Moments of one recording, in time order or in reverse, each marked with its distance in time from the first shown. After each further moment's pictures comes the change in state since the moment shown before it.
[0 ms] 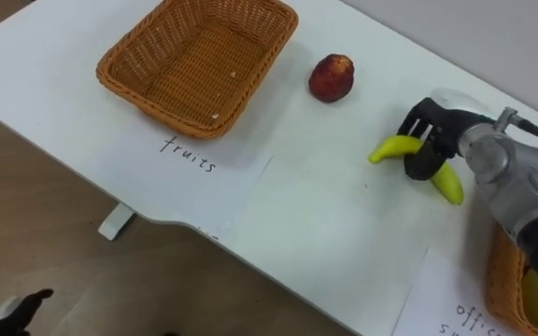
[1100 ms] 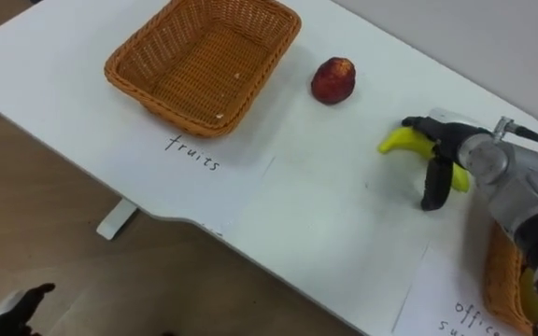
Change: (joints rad) left arm -0.002 0.005 -0.001 -0.023 0.003 0.006 -0.006; right arm -0.032 0.018 0.015 0.100 0.002 0.000 0.103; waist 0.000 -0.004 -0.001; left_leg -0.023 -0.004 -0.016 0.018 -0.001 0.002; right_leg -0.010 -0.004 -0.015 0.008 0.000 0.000
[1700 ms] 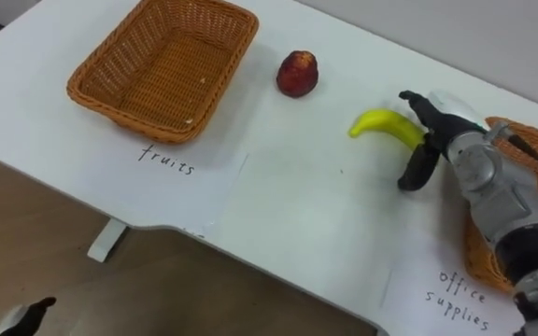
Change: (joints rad) left arm 0.040 -0.064 0.019 -0.038 -0.001 0.080 0.048; right arm 0.067 0.067 -0.113 -0.055 0.005 0.001 -0.158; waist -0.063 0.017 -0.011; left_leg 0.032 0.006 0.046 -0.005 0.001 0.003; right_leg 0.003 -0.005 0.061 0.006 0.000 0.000
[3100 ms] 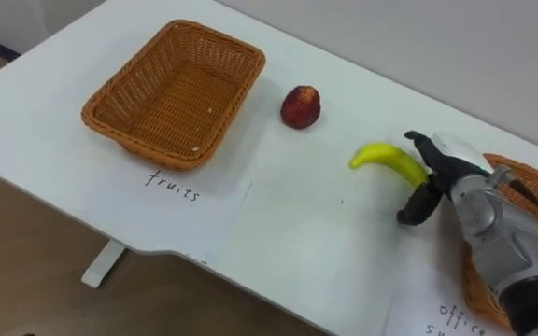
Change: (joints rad) left arm 0.120 -0.044 0.133 -0.079 0.038 0.047 -0.031; right arm 0.194 0.030 -0.125 -0.168 -0.103 0.073 -0.042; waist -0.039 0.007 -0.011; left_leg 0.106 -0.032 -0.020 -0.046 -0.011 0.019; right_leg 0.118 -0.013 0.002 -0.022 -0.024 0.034
